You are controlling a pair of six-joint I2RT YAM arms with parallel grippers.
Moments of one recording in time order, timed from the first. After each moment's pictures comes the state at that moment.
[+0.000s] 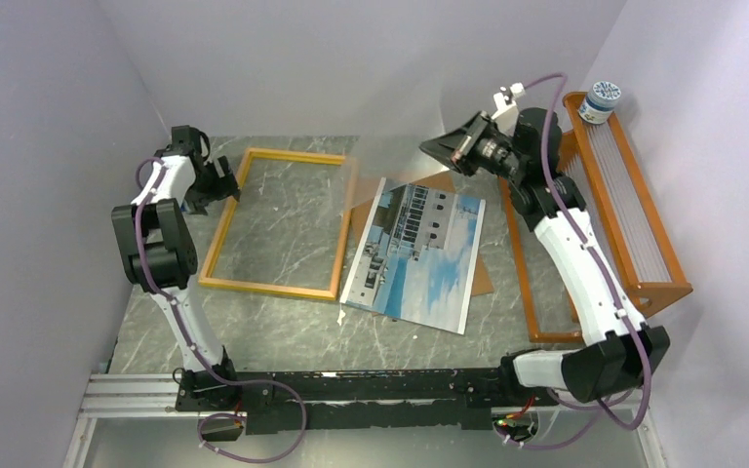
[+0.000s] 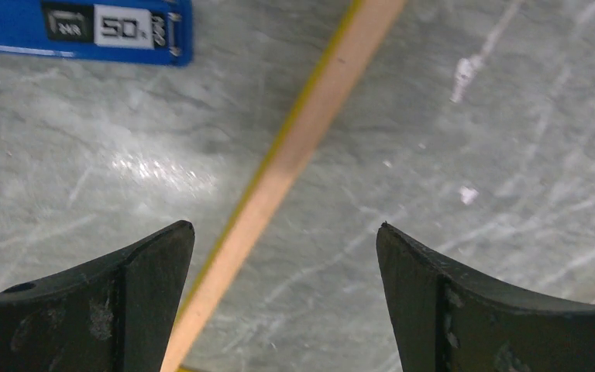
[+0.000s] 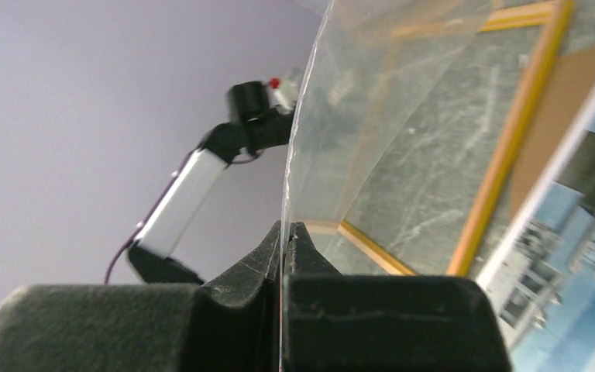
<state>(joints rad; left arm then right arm) 0.17 1.99 1.63 -0.73 0.02 -0.27 0.21 1.26 1.36 -0.30 -0.54 0.97</state>
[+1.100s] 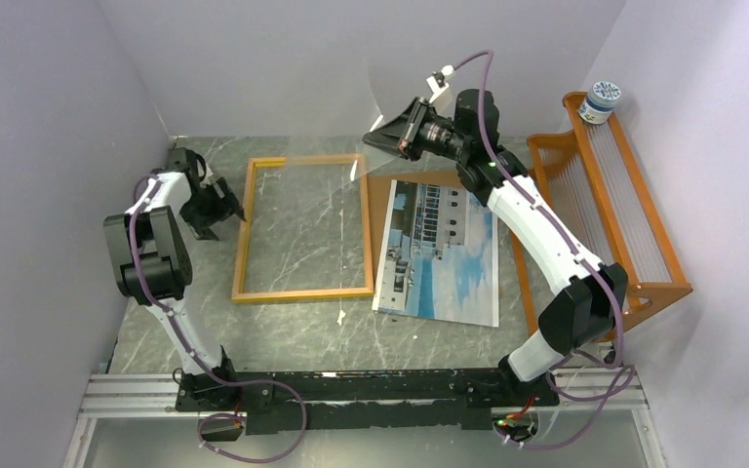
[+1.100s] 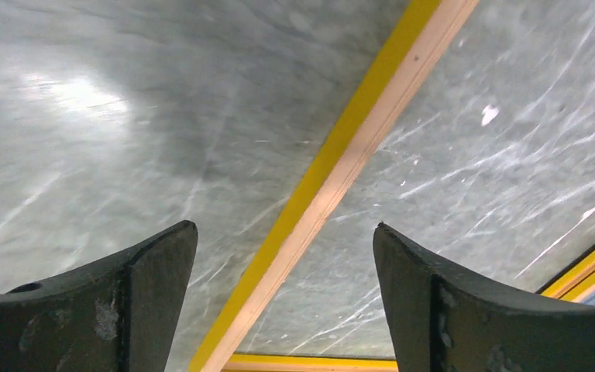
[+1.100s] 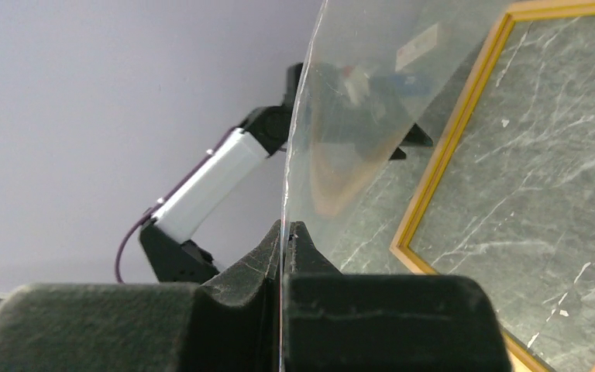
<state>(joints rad) 0.22 1.94 1.41 -0.72 0.21 -0.37 0.42 1.56 1.57 -0.10 -0.61 1.02</state>
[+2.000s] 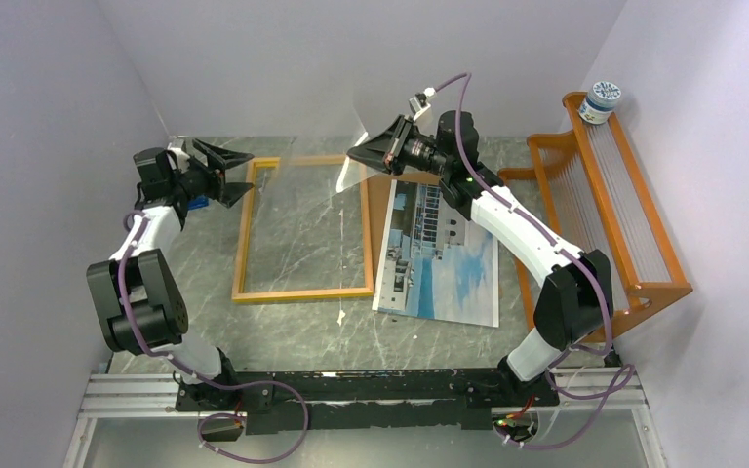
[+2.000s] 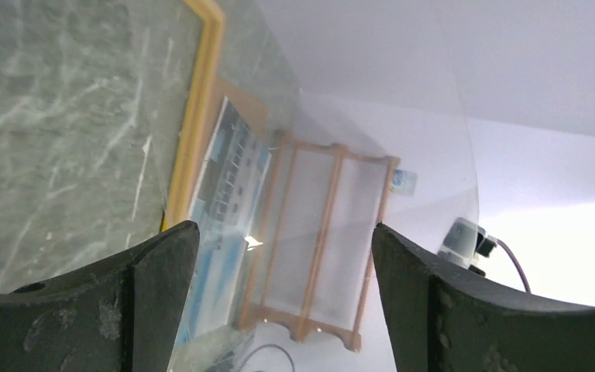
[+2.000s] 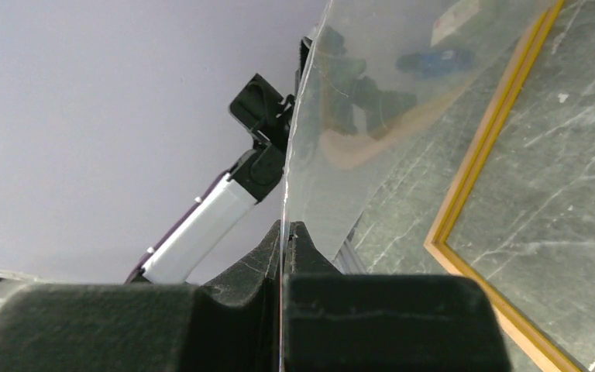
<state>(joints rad) 0.29 1.59 1.09 0.05 0.86 -1.14 0.48 1.61 1.40 0.17 -0.63 1.16</state>
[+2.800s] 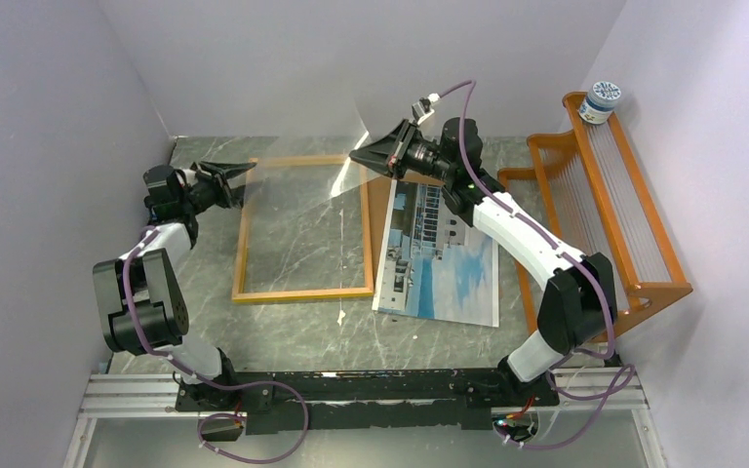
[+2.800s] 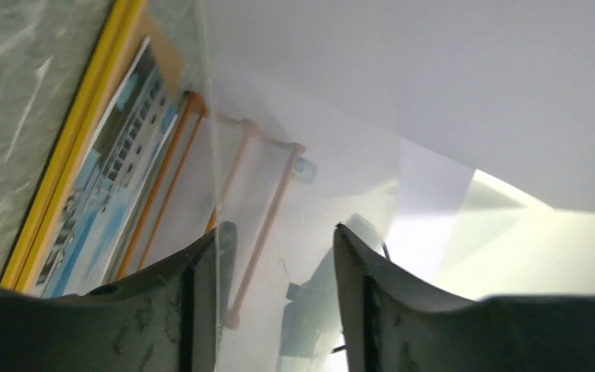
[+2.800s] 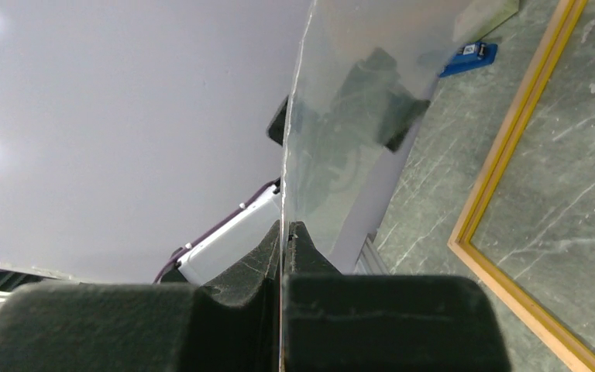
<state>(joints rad) 0.27 1.58 0.89 0.36 0.94 -1.64 0.48 1.58 1.33 0.27 -0.64 1.26</state>
